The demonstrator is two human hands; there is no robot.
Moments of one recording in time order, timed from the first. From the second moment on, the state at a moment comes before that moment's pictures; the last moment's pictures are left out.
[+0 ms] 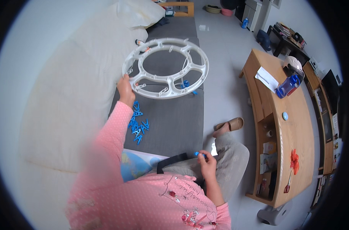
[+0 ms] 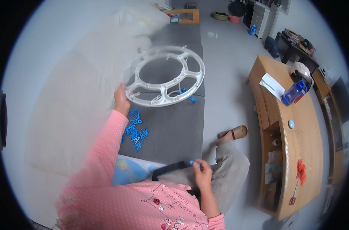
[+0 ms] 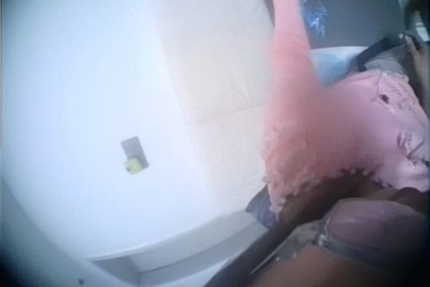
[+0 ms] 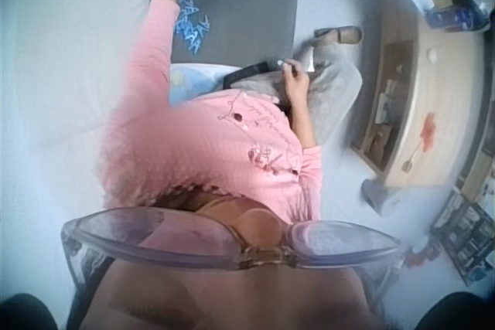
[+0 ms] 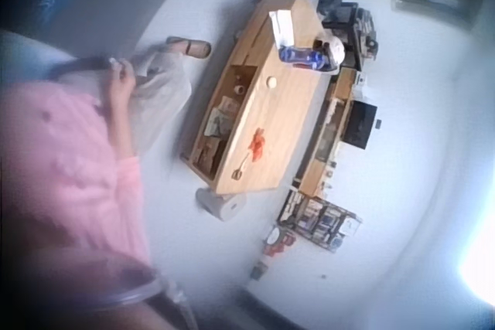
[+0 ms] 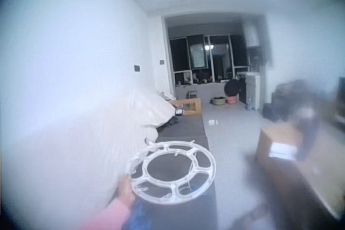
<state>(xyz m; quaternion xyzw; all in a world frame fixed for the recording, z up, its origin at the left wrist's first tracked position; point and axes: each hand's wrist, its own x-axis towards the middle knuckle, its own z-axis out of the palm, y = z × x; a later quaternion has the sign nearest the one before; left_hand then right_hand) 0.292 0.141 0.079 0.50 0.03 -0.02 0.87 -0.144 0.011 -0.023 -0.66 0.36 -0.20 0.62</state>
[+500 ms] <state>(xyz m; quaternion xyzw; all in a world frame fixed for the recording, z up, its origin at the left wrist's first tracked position) 0.263 0.146 0.028 0.35 0.17 -0.06 0.92 -0.082 0.042 0.003 -0.81 0.11 -0.06 0.57</state>
